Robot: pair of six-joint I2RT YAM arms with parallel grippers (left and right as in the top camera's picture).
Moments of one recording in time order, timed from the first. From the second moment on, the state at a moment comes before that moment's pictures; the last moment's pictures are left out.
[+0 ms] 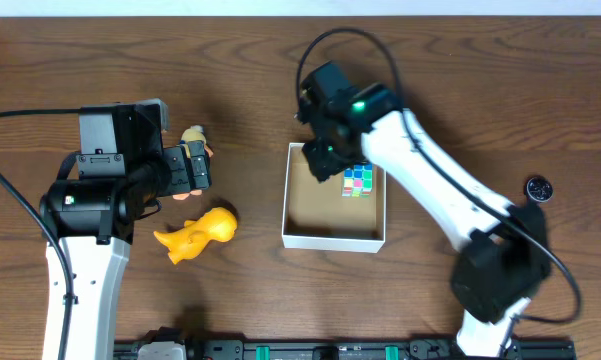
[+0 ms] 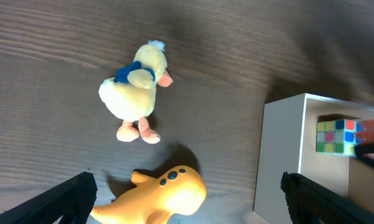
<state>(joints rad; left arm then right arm) 0.00 1.17 1.22 -1.02 0.13 -0.15 0.62 1.97 1.69 -1.10 -0.10 0.11</state>
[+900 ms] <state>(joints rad) 0.00 1.17 1.22 -1.02 0.13 -0.15 0.60 2.10 1.69 -0.99 -0.06 0.11</state>
